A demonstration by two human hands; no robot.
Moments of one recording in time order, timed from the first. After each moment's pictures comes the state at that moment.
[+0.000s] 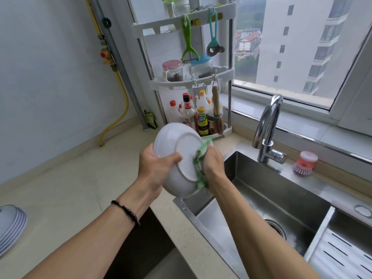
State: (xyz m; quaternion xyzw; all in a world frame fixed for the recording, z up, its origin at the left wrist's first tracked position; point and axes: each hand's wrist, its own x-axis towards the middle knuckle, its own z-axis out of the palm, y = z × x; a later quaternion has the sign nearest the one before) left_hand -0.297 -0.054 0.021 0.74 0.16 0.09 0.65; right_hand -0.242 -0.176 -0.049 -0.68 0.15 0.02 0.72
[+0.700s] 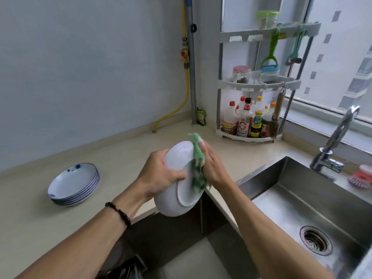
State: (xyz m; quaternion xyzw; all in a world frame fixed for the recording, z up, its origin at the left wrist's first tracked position) left_hand -0.446 0.176 0.029 0.84 0.05 0.06 0.54; right_hand -0.364 0.033 -0.022 -0.76 -0.22 -0.02 0.61
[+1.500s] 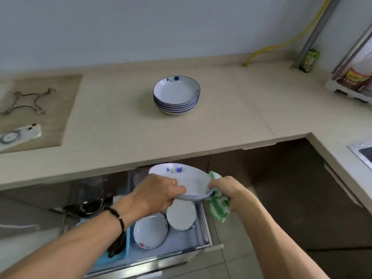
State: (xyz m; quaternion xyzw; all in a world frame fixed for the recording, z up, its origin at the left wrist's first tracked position) left_hand -0.703 0.485 -0.202 0.99 -0.16 0.03 0.03; right_hand -0.573 0.294 -0.220 -0.78 0.11 0.44 0.43
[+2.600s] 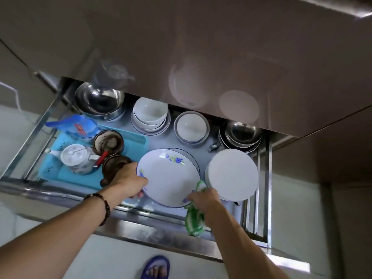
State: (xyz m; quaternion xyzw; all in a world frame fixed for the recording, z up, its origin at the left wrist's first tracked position) left_hand -0.856 0.574 -0.648 0.63 0.57 -0.09 0.52; right_hand -0.708 0.423 -0.665 -0.81 0.08 0.53 0.23
